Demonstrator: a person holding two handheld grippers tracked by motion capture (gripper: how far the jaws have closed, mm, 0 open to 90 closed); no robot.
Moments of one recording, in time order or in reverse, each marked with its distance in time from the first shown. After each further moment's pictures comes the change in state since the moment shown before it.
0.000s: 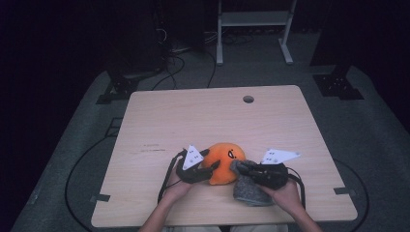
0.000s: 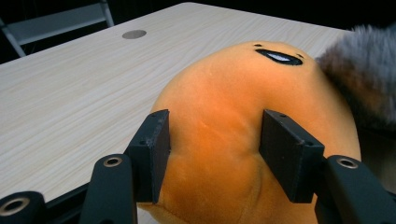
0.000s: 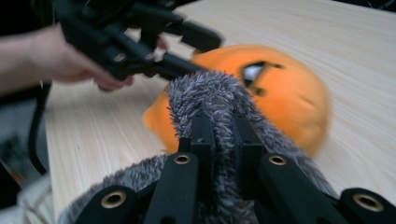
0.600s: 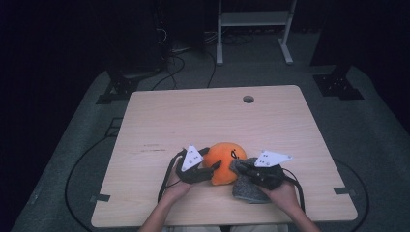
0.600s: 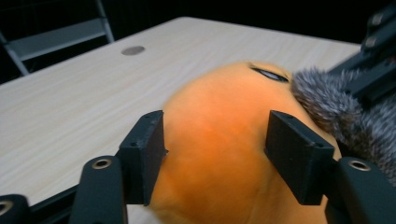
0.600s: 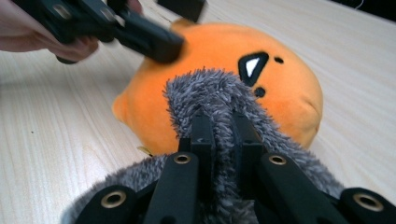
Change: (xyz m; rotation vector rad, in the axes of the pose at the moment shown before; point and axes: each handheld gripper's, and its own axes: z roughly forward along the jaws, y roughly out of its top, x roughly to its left) left arm 0.000 0.008 -0.008 -0.046 0.006 0.021; right arm 0.000 -0.004 0.010 0.047 -0.102 -0.062
